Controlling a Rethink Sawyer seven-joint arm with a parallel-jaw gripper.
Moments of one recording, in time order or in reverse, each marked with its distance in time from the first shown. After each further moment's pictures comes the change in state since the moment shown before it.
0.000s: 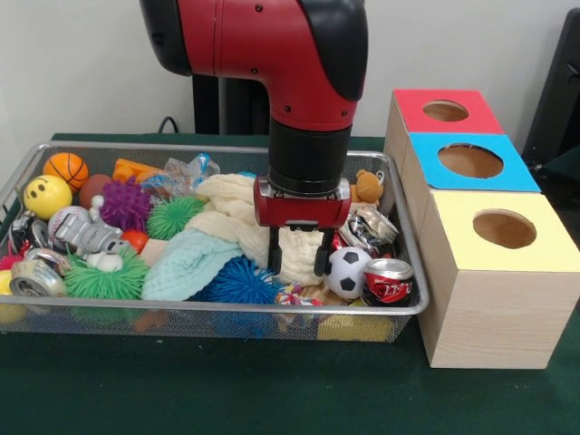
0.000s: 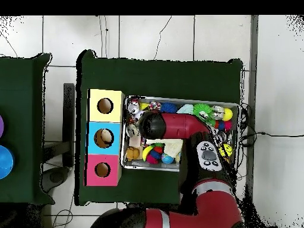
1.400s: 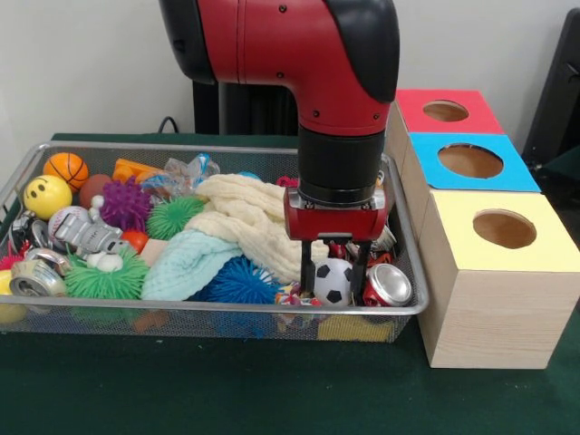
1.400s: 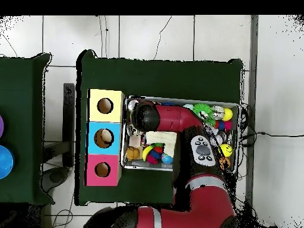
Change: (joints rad) arm 0.026 0.011 0.025 -0.052 0.079 0.000 0.000
